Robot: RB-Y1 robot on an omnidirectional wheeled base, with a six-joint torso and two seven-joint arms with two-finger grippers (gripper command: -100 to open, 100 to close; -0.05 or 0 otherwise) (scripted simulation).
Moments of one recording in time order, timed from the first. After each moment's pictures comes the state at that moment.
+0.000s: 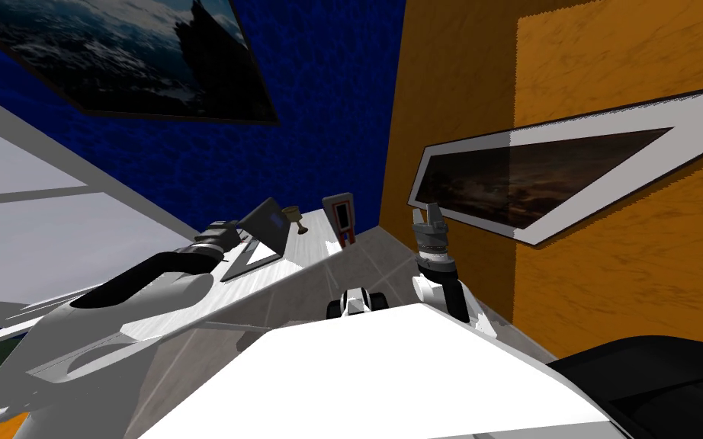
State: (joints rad) left arm 0.20 0.64 0.56 -2.27 0.39 0.71 0.04; right arm 0.49 -0.04 -0.07 -2.33 0.10 -0.63 0.09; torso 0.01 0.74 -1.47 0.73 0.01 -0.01
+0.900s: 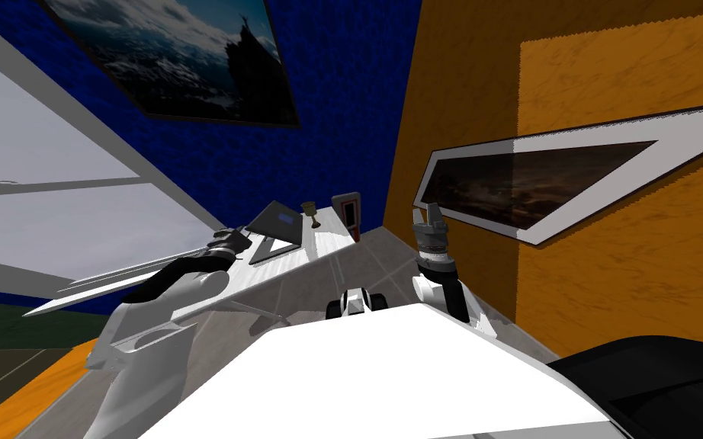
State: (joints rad) left arm 0.13 0.50 0.55 -2.09 0.48 0.57 0.15; right arm 0.49 -0.04 -0.07 -2.33 0.10 -0.63 0.09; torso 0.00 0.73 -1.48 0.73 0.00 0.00
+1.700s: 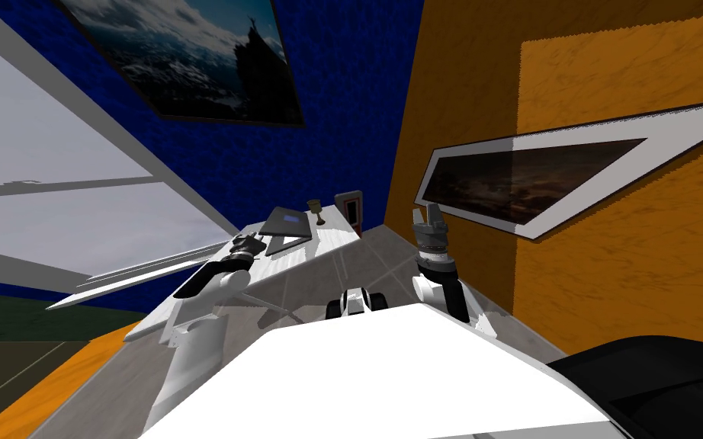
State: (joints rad) left arm 0.08 0.37 0.50 -1.94 0.52 0.43 0.21; right arm 0.49 -0.04 -0.07 -2.33 0.10 -0.63 0.09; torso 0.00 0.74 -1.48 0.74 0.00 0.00
